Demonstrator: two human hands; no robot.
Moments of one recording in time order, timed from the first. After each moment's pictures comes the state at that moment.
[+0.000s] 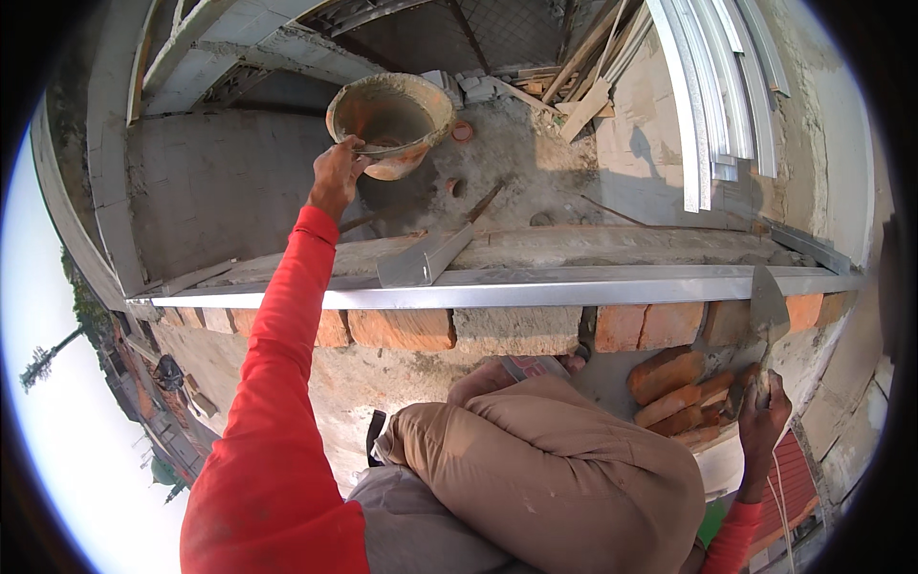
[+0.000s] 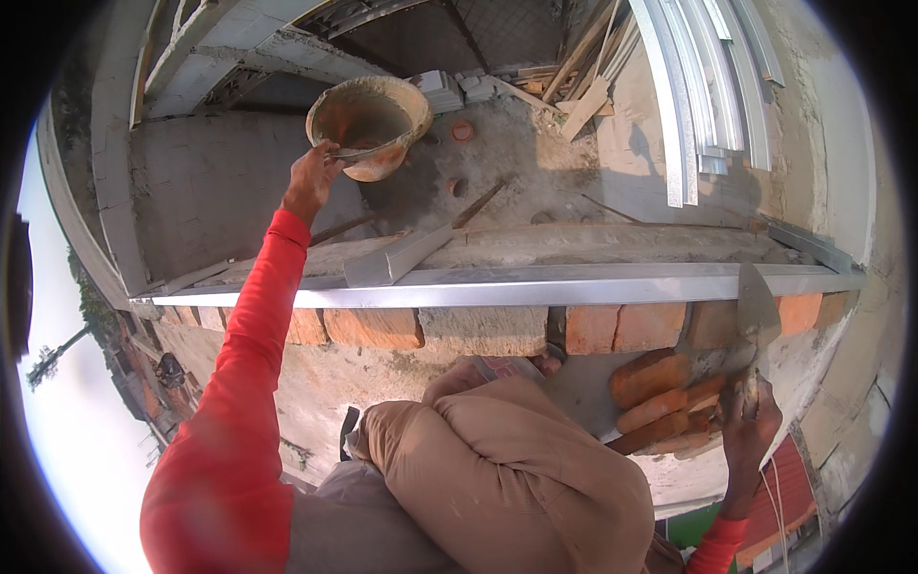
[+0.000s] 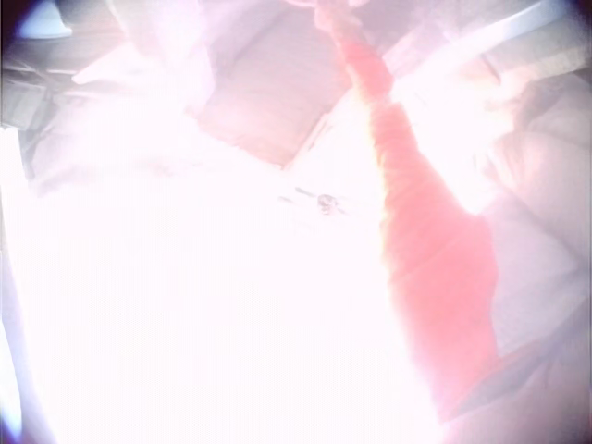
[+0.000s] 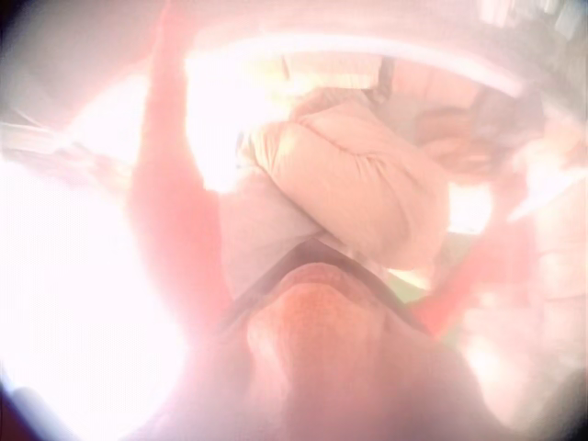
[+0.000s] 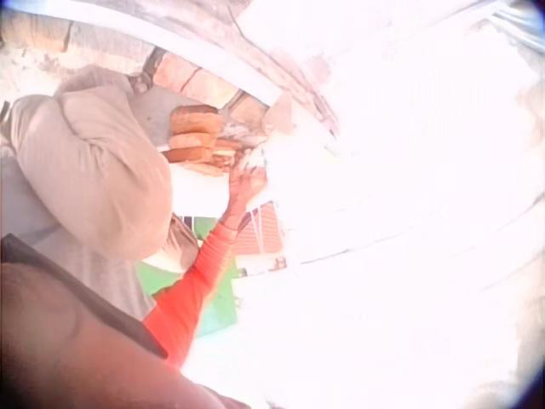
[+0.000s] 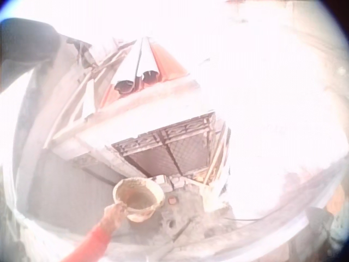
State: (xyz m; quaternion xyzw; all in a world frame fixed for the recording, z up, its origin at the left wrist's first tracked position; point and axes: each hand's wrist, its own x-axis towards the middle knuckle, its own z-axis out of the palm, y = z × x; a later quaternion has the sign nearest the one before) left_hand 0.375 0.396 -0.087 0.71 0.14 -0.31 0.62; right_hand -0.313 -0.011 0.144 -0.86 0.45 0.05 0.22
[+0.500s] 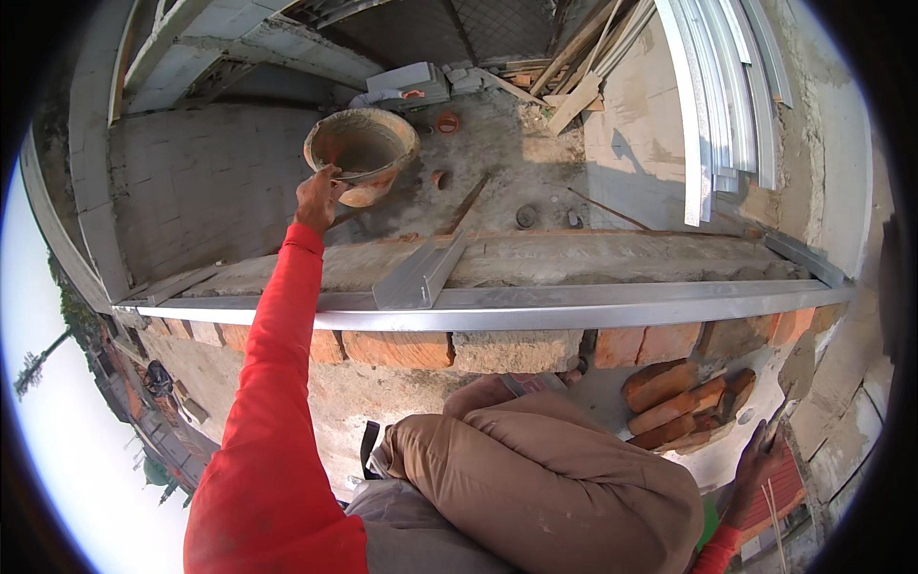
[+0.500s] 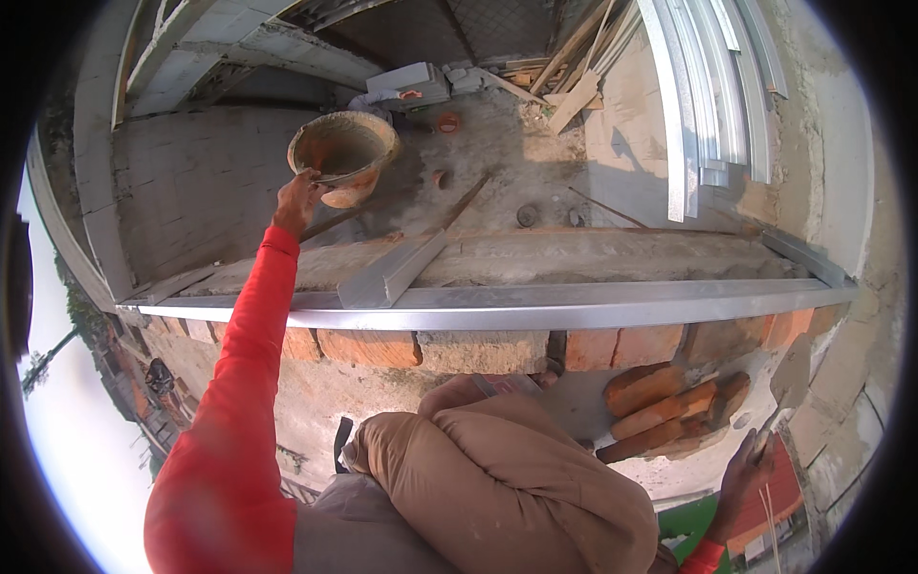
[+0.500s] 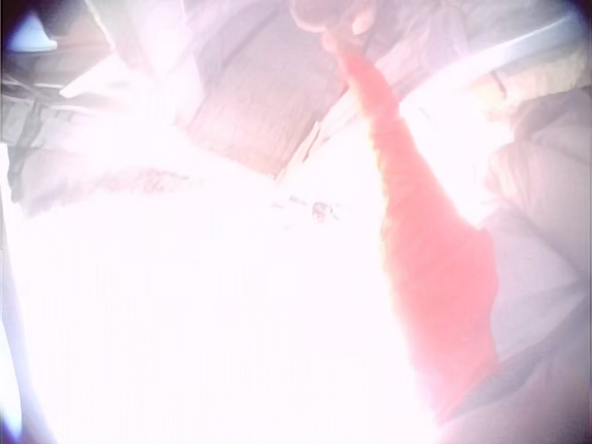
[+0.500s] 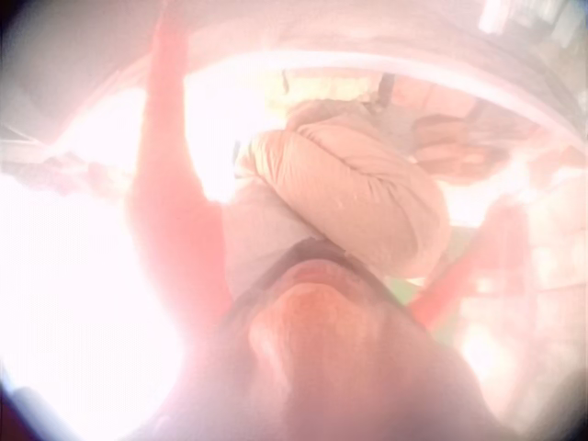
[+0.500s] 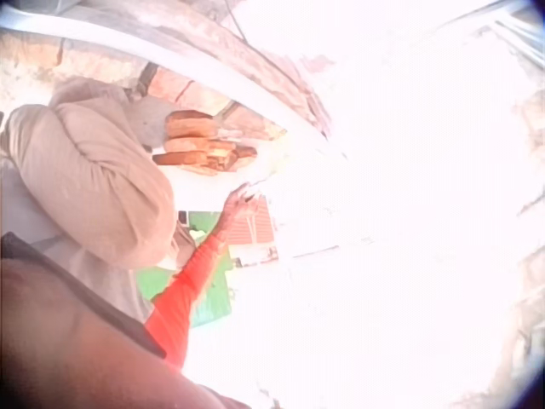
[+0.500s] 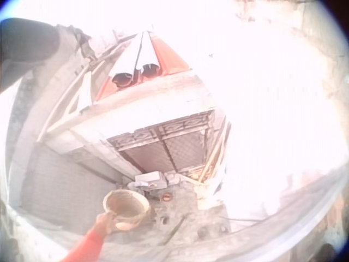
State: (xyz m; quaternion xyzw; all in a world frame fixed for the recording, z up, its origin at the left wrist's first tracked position) left_hand 0.395 0.484 -0.169 0.71 0.16 -0.30 0.62; right_hand -0.431 -0.016 0.151 -0.84 0.54 0.03 0.00
